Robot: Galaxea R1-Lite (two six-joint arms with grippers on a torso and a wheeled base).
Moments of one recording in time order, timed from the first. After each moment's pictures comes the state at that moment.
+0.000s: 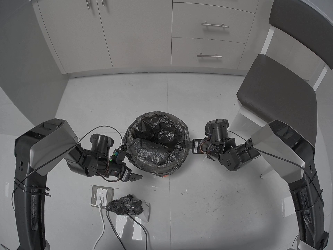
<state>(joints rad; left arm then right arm) -0.22 2.46 -1.20 -0.45 -0.39 0.34 0.44 2.56 -1.54 -0.59 -0.17 0.26</state>
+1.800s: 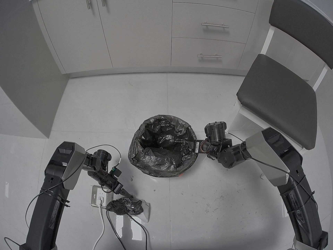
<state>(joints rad) -0.08 2.98 -2.00 0.36 -0.45 0.58 0.39 2.73 -1.79 -0.47 -0.17 0.26</state>
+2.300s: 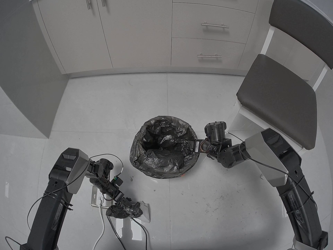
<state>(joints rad) -0.09 3.05 -2.00 0.39 -0.44 0.61 0.39 2.75 -1.81 -0.47 -0.17 0.26</state>
